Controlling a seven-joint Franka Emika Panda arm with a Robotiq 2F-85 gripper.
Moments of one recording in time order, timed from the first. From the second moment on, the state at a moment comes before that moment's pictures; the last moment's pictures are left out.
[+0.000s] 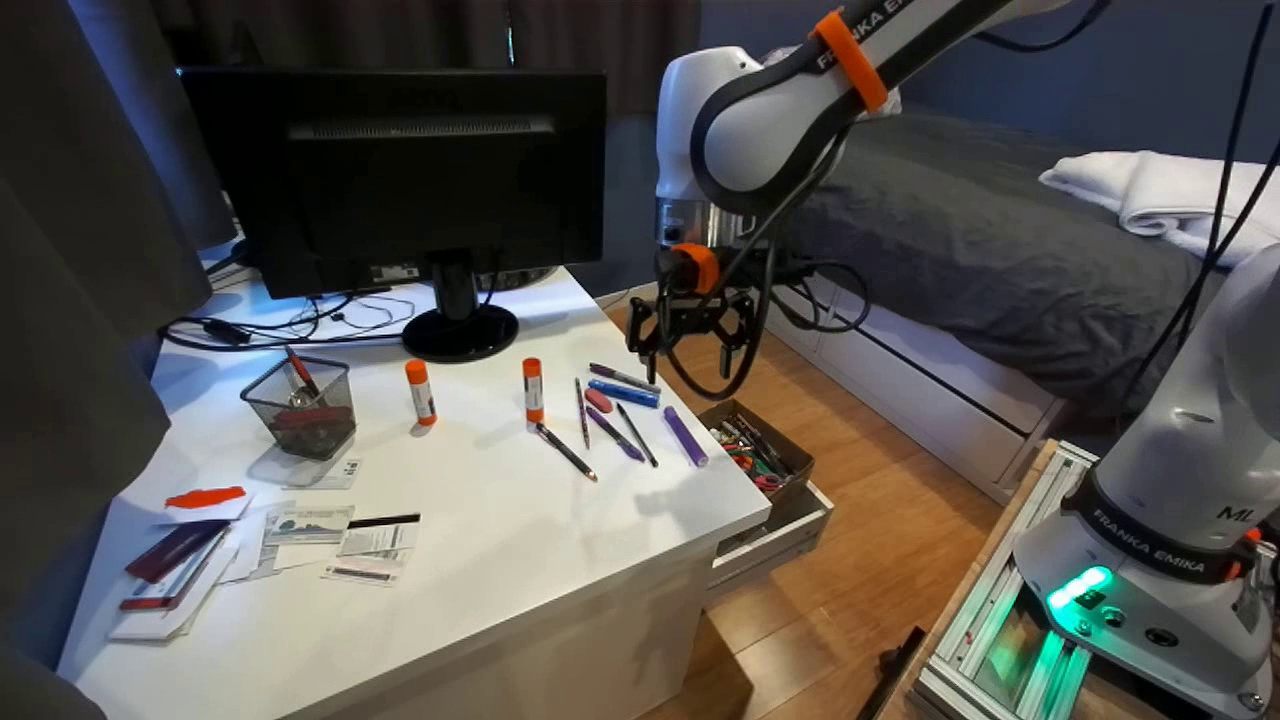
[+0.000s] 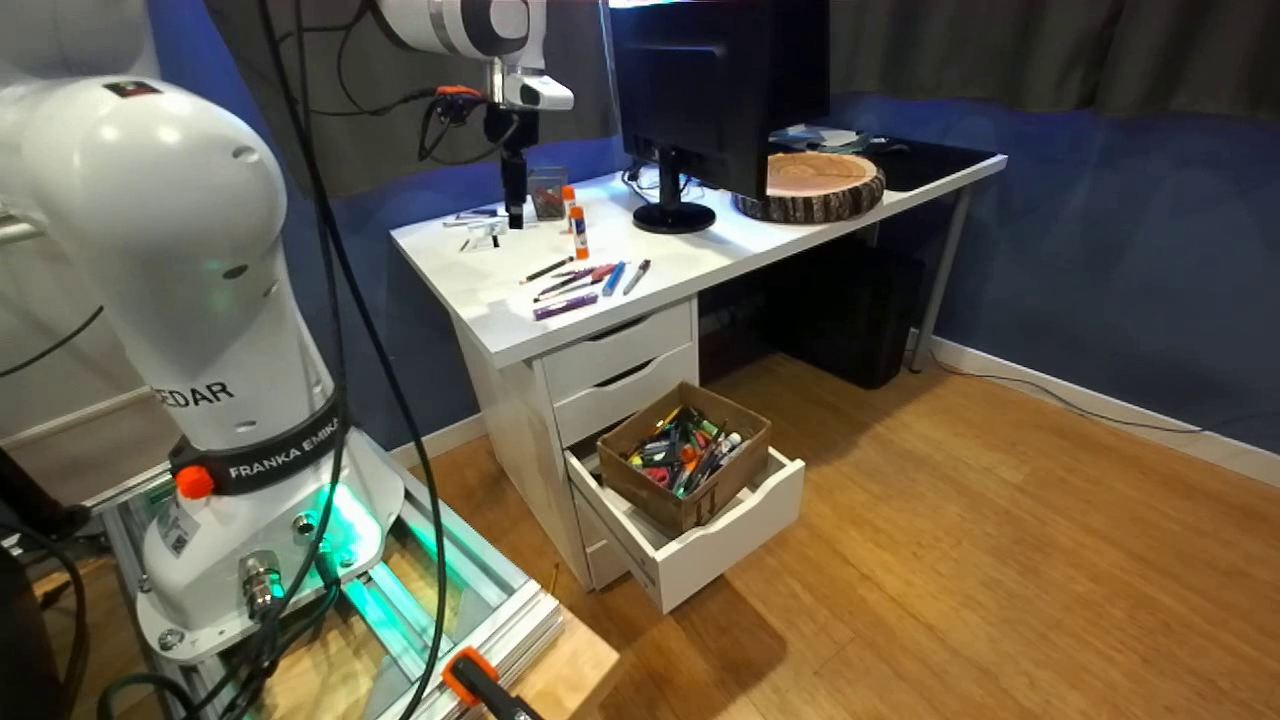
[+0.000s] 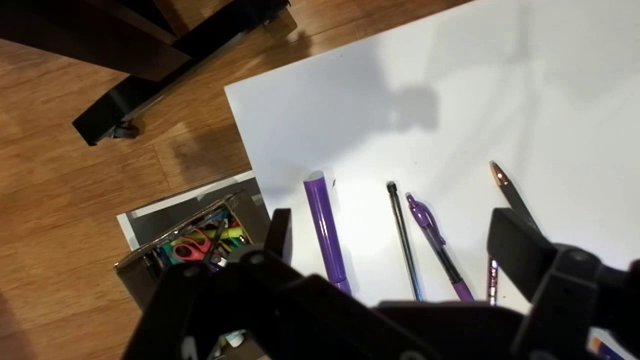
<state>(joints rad) 0.15 0.10 0.25 -2.30 0.15 2.28 0.89</state>
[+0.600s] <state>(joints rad) 0.20 0.25 0.22 -2.21 0.10 2.32 0.95</state>
